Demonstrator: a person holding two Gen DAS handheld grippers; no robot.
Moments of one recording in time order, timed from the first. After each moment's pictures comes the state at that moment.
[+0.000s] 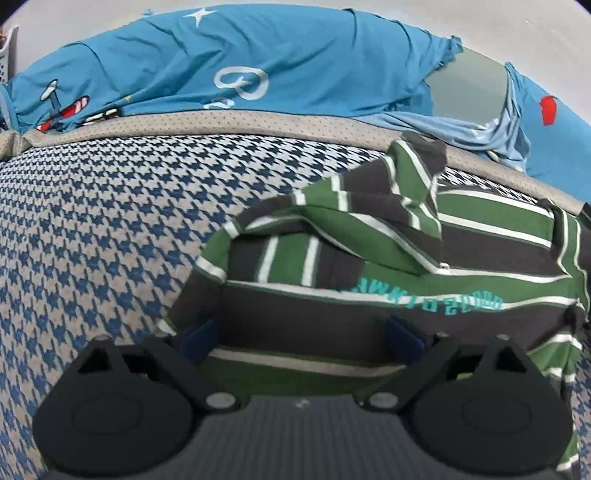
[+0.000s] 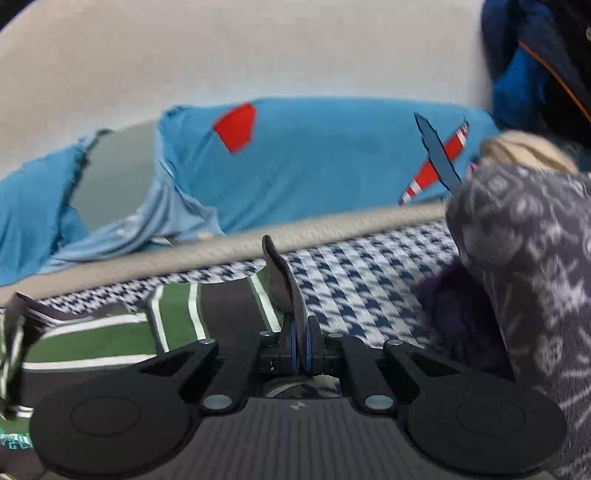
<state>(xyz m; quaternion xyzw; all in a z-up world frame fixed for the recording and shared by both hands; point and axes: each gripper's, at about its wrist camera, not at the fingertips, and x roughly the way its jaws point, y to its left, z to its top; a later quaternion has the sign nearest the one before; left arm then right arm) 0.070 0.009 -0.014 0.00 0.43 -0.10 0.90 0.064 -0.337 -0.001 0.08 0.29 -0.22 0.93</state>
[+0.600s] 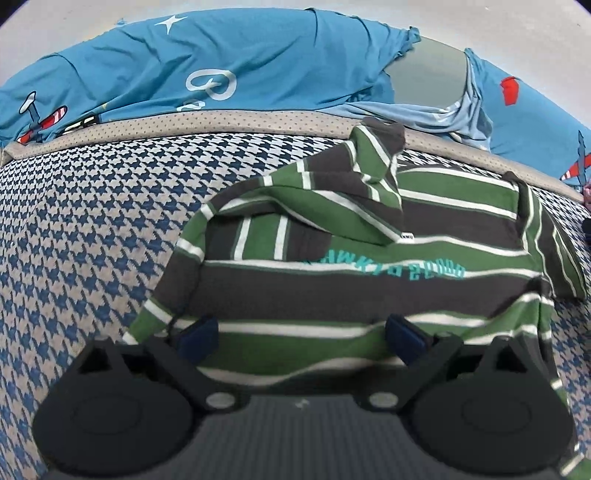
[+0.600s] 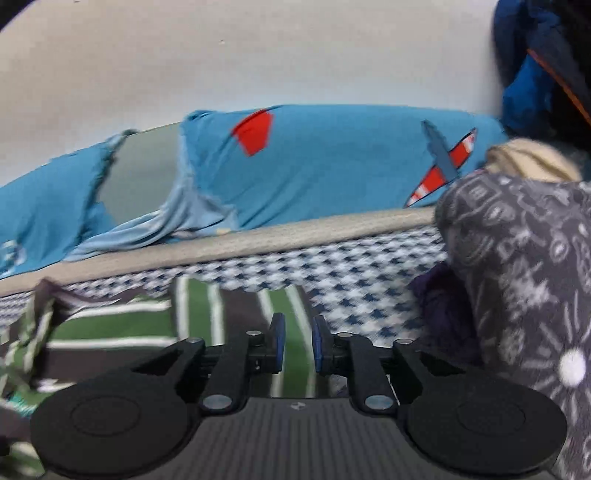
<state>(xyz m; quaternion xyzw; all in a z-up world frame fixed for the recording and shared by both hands) 0.045 0.010 -0.012 0.02 0.42 -0.14 0.90 0.032 -0.330 0.015 0.08 0.30 -0.16 0.94</state>
